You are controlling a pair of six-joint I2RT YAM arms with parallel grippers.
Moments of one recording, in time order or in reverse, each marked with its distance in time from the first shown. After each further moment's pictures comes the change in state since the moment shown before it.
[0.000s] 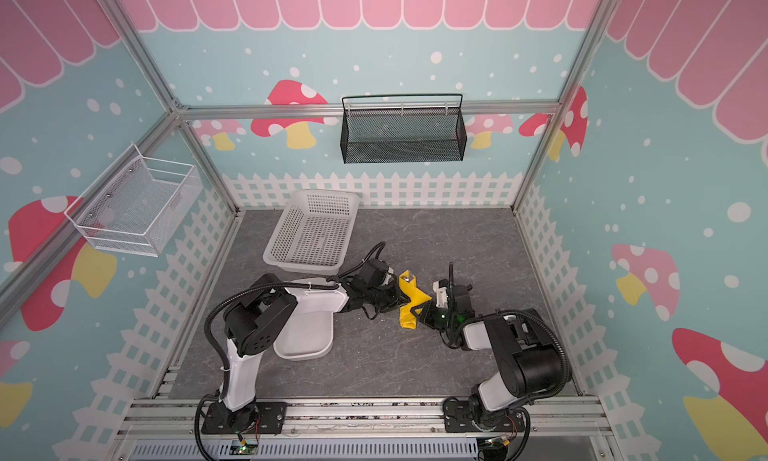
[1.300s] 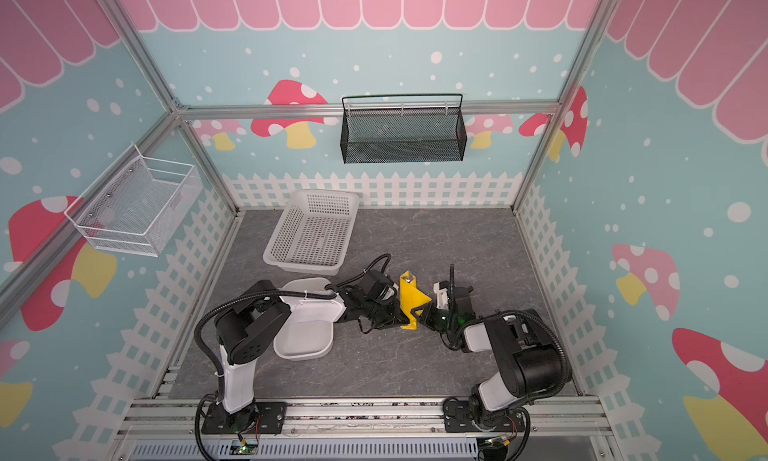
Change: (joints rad) left arm -0.063 -0.054 -0.091 -0.066 0.122 0.090; right arm -0.001 0.000 -0.016 0.021 -0.007 0.013
